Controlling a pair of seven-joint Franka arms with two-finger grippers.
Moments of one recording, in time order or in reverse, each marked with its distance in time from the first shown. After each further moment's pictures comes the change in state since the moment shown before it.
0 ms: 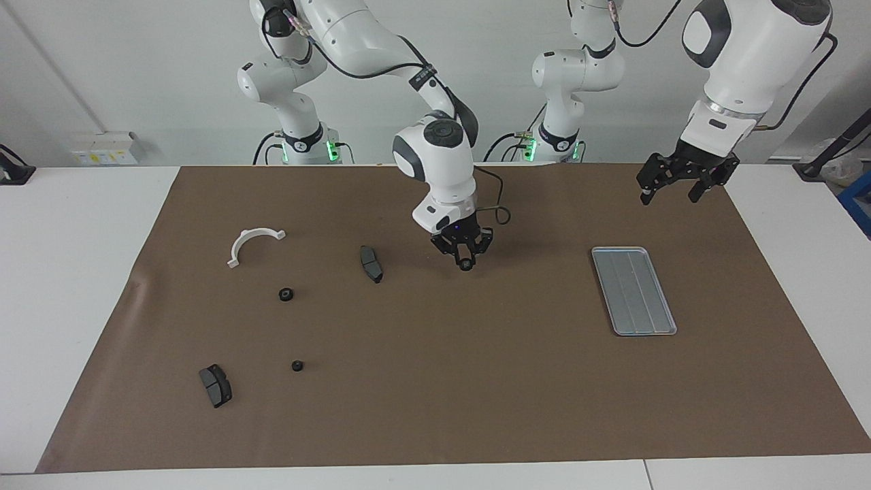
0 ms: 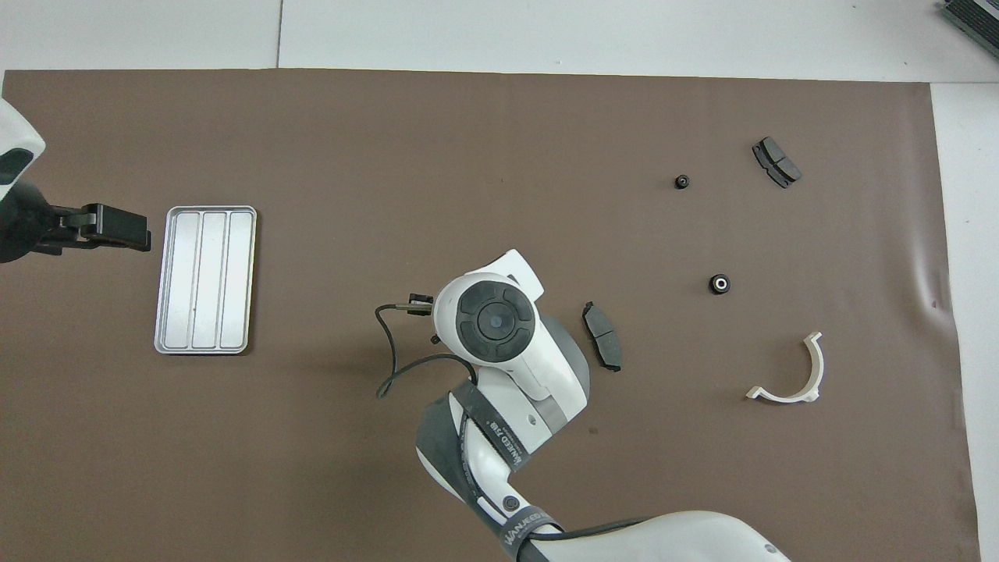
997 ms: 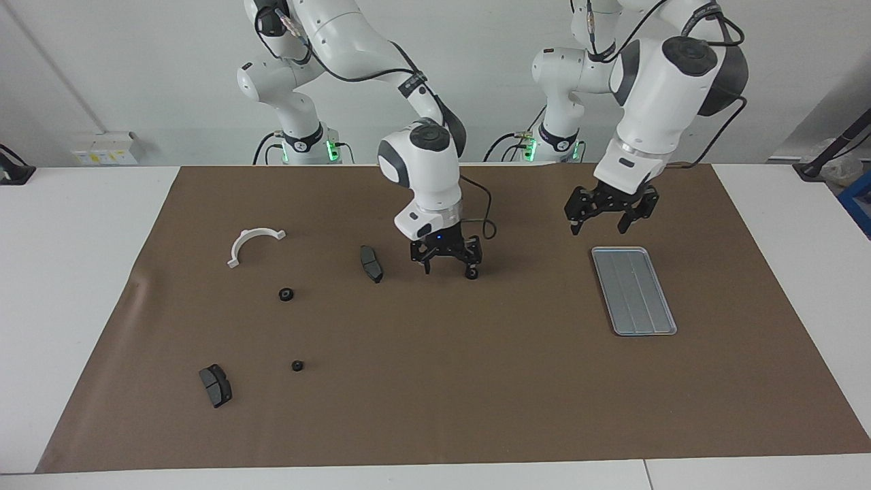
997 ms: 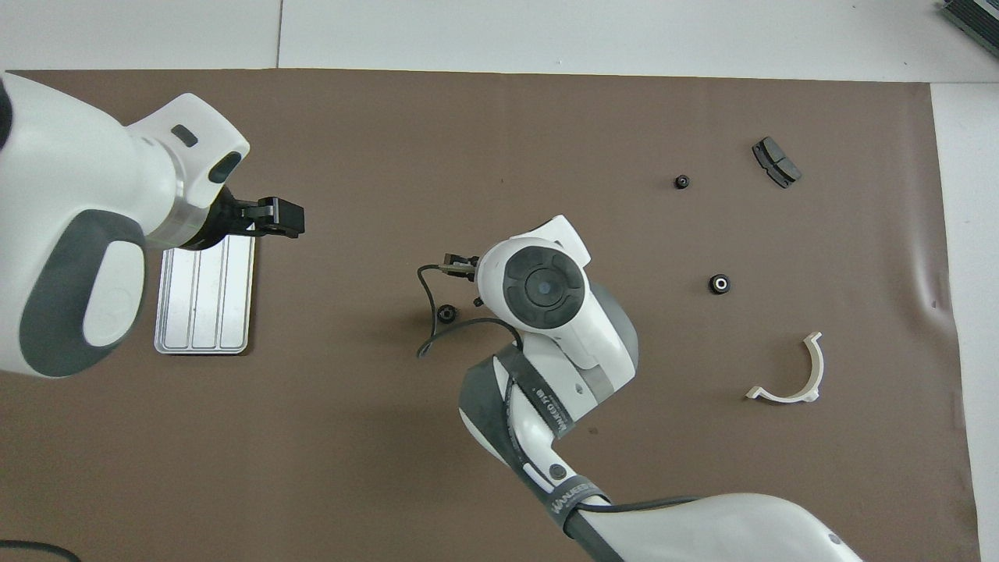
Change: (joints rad) left arm -0.225 0.112 -0.014 -0.056 -0.018 0.216 -0.247; right arm -0.110 -0.078 -0.048 0.005 -0.091 -0.072 -0.050
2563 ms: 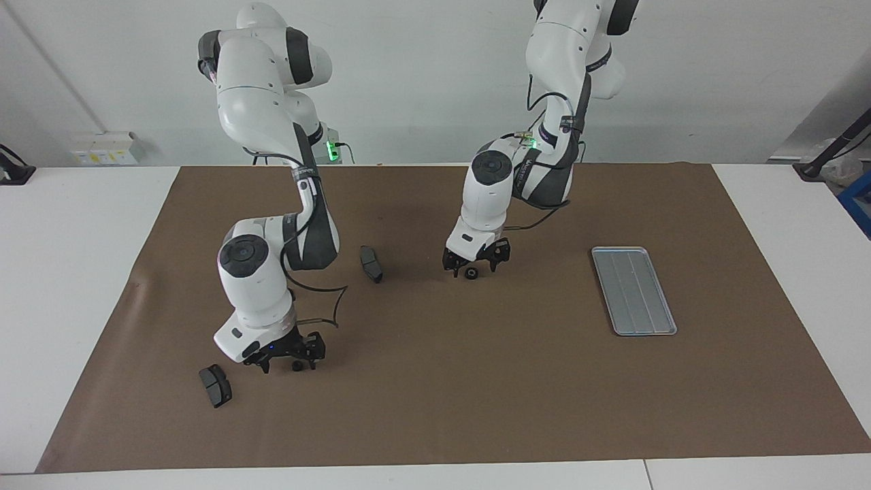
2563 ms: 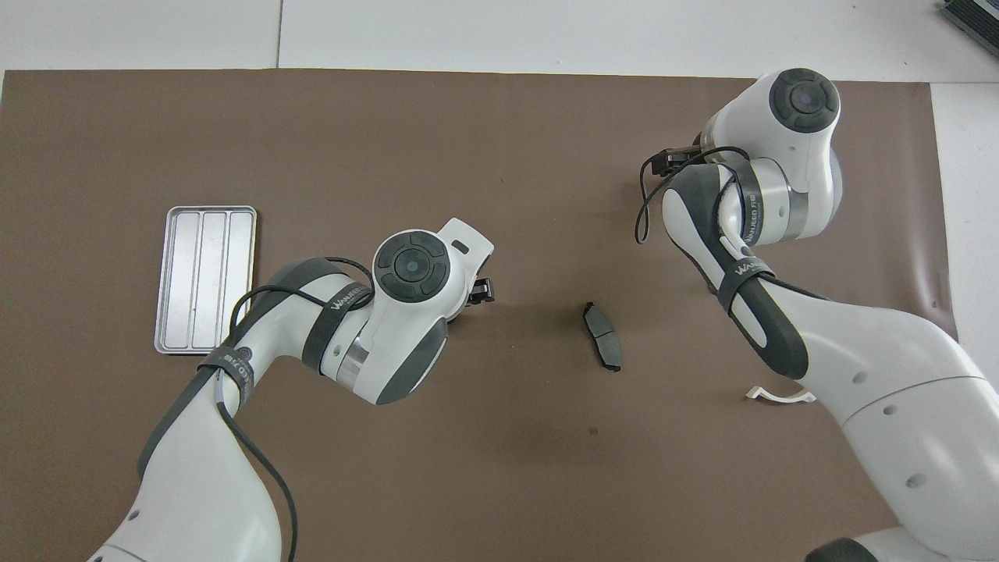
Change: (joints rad) left arm -0.314 0.268 0.000 -0.174 0.022 0.364 -0.407; right arm -0.454 0.318 0.001 0.346 -0.006 -0.112 -0.704
